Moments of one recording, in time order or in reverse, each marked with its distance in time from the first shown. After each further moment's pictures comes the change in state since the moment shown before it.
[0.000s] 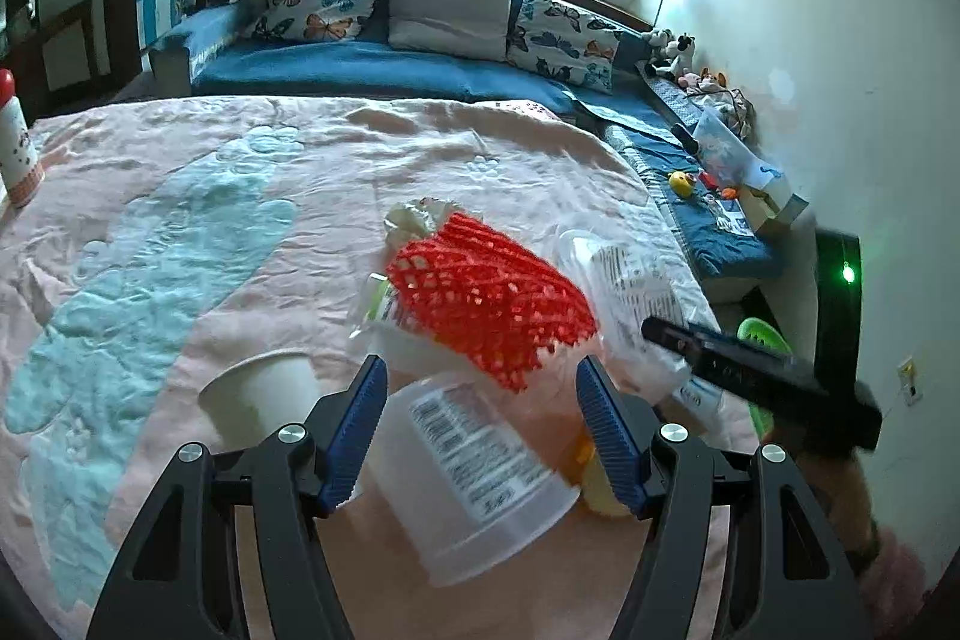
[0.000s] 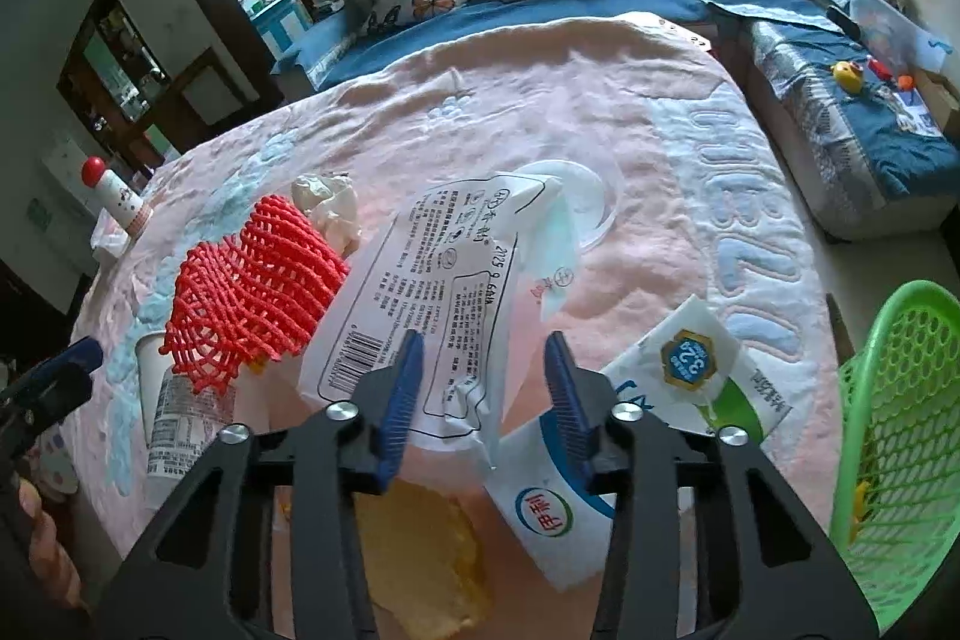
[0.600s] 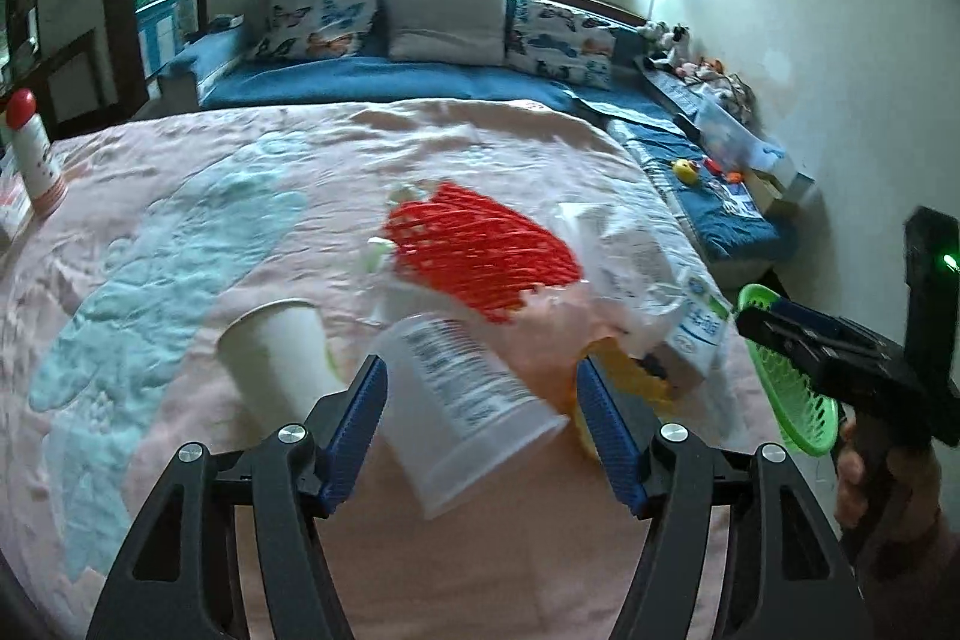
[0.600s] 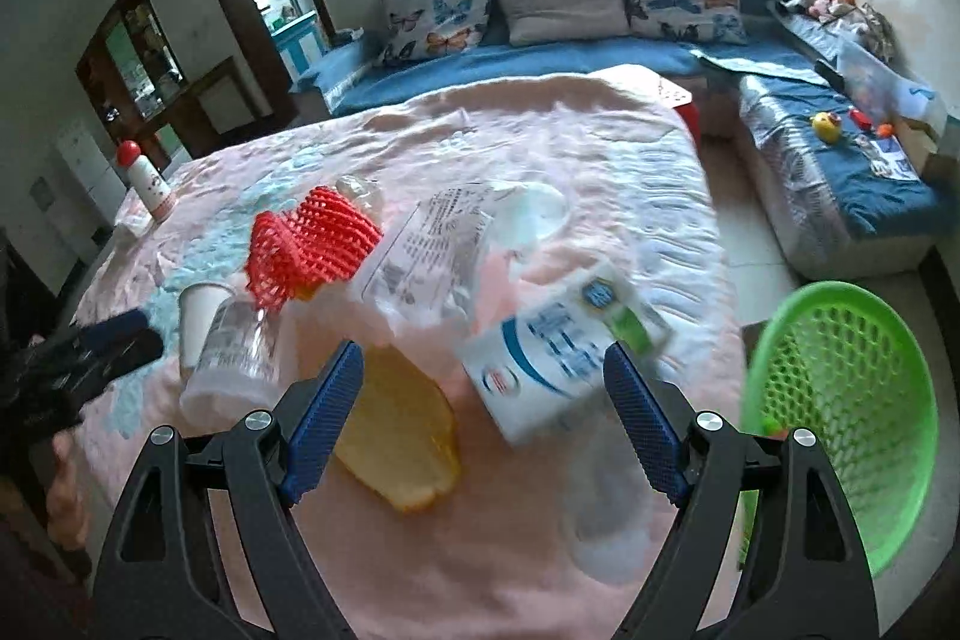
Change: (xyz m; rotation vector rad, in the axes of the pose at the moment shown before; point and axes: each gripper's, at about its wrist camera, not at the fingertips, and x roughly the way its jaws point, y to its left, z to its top) left arm -0.027 -0.010 -0.040 0.061 -0.032 0.054; right arm -0.070 0.006 -0.031 -0.081 -0.079 -0.037
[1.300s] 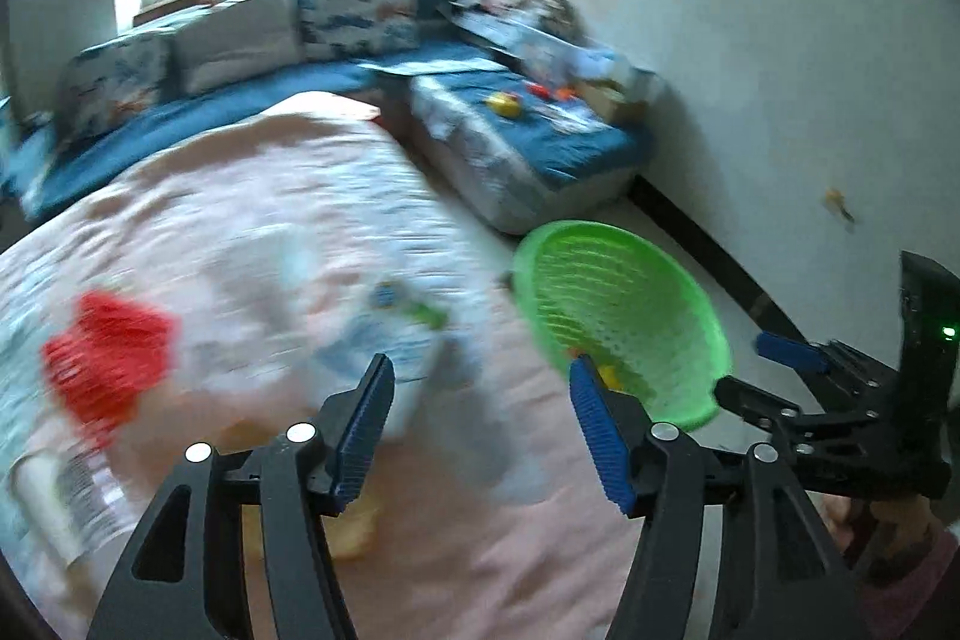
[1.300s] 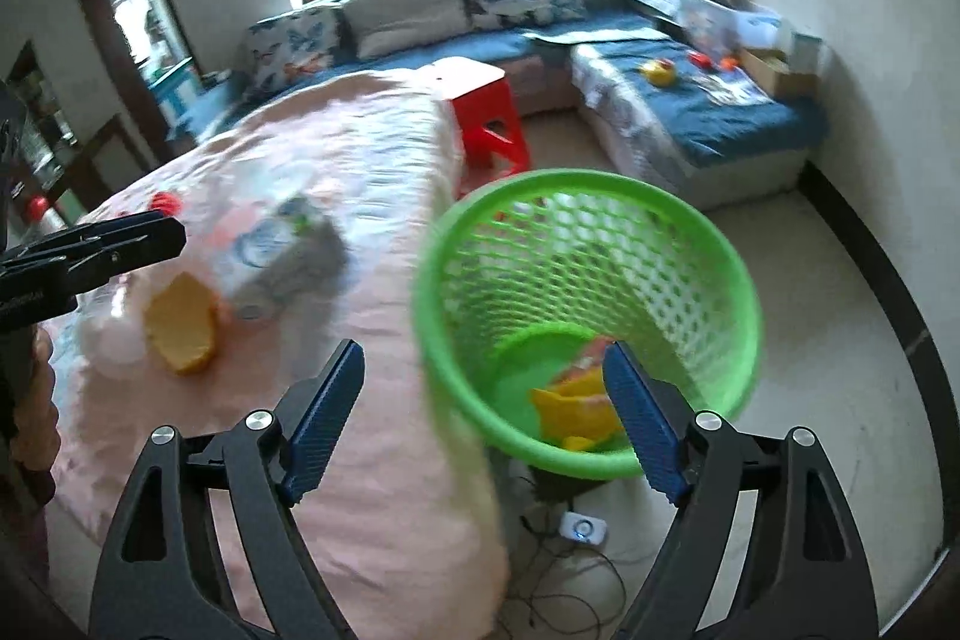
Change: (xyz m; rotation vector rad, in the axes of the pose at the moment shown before) left arm 0.049 -0.194 0.011 0.324 0.066 -0.243; right arm -0.117 -0.130 -0.098 0.165 -0.056 -0.218
